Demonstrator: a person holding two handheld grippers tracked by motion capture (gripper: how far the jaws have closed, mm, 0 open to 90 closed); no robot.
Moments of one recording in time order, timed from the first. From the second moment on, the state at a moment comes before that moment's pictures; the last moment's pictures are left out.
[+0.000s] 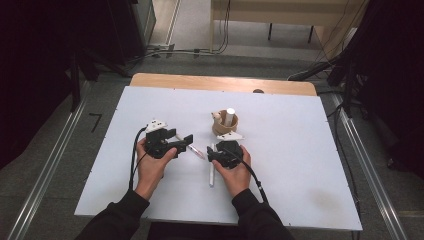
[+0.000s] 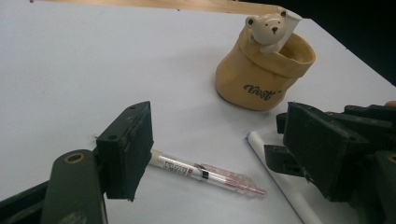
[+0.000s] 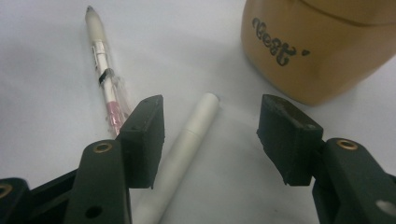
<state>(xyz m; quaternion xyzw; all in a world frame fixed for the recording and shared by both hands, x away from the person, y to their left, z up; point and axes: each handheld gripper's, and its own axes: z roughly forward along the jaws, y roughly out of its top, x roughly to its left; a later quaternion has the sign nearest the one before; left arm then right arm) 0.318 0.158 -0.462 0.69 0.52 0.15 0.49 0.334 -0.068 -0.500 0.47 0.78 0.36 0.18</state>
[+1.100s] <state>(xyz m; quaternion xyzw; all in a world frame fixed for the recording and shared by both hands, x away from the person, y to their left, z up) 0.318 0.158 -0.465 0.69 0.52 0.15 0.49 0.341 -0.053 -0.506 0.47 0.79 0.33 0.20</state>
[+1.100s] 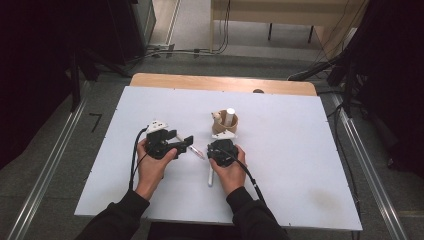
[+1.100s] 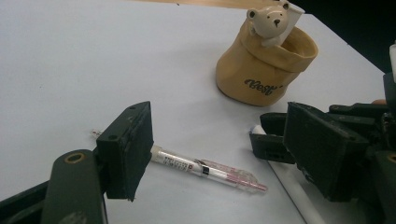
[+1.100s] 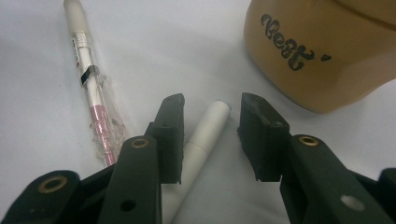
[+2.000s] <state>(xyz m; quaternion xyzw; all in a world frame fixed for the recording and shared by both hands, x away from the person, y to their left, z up) 0.316 0.157 -0.465 0.69 0.51 0.14 0.49 0.348 -0.058 -0.502 0.46 0.81 0.33 0.17</state>
